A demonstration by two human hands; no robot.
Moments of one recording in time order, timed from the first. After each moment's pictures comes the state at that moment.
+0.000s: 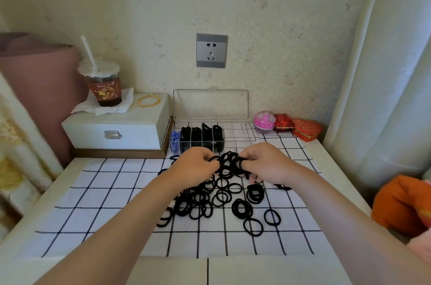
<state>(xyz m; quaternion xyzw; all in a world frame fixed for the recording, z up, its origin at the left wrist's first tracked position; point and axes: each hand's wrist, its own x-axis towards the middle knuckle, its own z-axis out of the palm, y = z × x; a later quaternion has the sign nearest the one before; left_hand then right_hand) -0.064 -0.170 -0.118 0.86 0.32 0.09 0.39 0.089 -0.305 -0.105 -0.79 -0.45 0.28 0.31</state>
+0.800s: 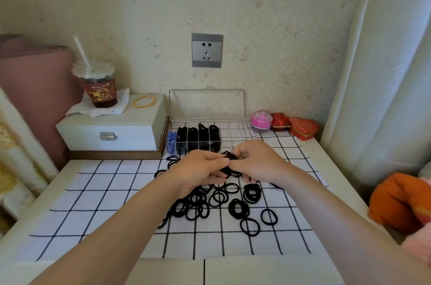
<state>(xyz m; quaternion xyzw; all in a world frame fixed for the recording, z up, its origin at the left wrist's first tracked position) -0.058 -0.183 -0.117 0.65 0.27 0.07 0.71 0.077 -0.300 -0.099 -0.78 -0.45 0.28 0.35</state>
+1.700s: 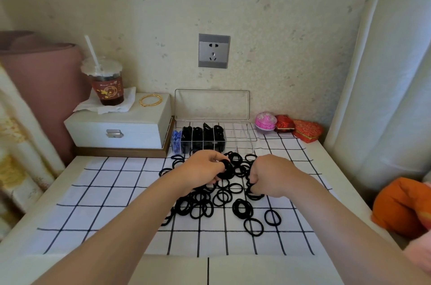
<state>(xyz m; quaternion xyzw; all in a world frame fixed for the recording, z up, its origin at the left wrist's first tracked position) -0.059 -0.180 -0.117 0.77 0.32 0.06 0.55 0.094 -0.310 -0.120 -0.84 -0.52 0.12 -0.03</state>
